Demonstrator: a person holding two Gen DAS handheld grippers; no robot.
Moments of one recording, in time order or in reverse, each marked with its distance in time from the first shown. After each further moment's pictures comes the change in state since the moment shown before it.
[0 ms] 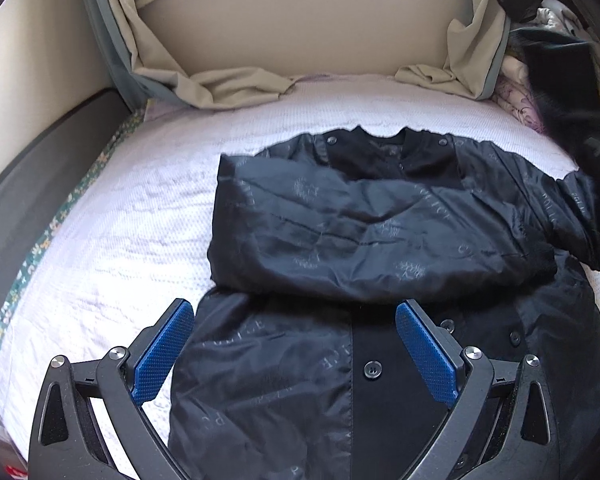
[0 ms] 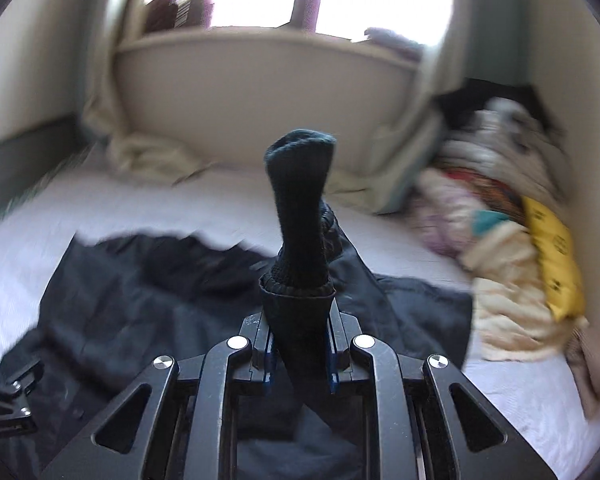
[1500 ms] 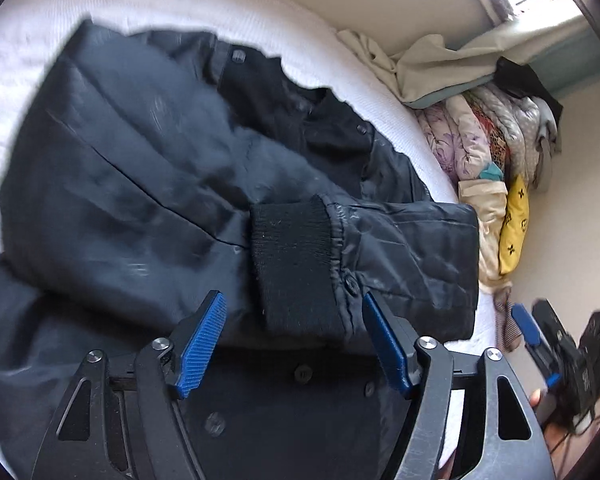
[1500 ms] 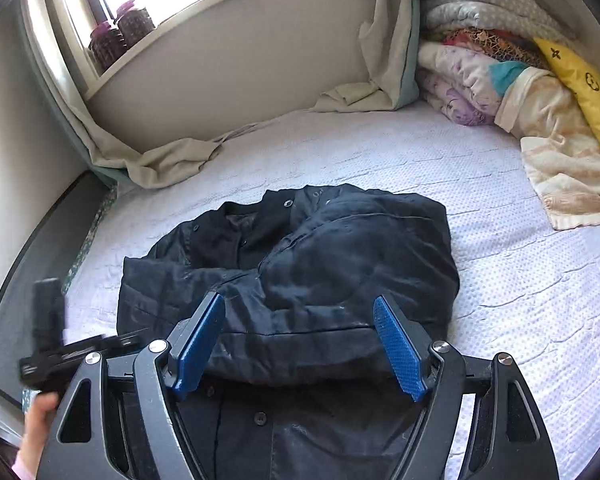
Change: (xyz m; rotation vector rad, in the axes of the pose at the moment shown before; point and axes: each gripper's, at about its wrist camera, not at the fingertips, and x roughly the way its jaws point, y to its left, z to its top) left arm 0.111 -0.002 0.037 -0.355 0.341 -0.708; right arm 0.008 -0.085 -0.028 0.465 0.187 0.269
